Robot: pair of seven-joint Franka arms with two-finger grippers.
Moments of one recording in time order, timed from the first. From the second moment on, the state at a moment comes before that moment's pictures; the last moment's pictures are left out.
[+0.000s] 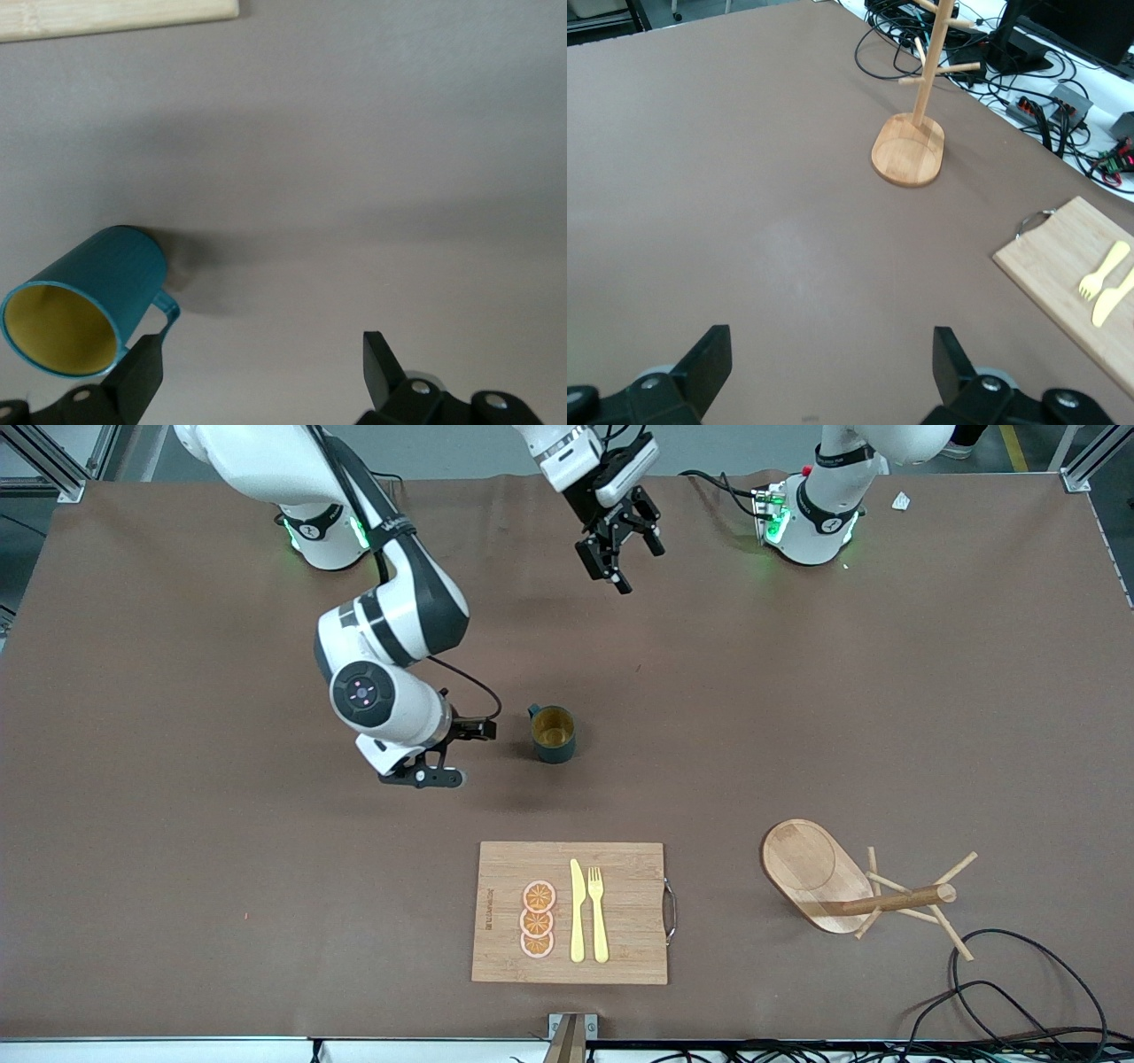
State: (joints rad) left arm -0.96 0.13 -0.28 -1.85 0.69 1.52 -2.34; right arm 0.59 0.45 -0.08 -1.70 0.24 1.99 0.50
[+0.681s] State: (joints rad) left arm -0.62 -0.03 -0.27 -1.76 0.54 1.54 -1.80; right arm 0.75 0.46 -0.08 -1.78 0.24 2.24 0.72
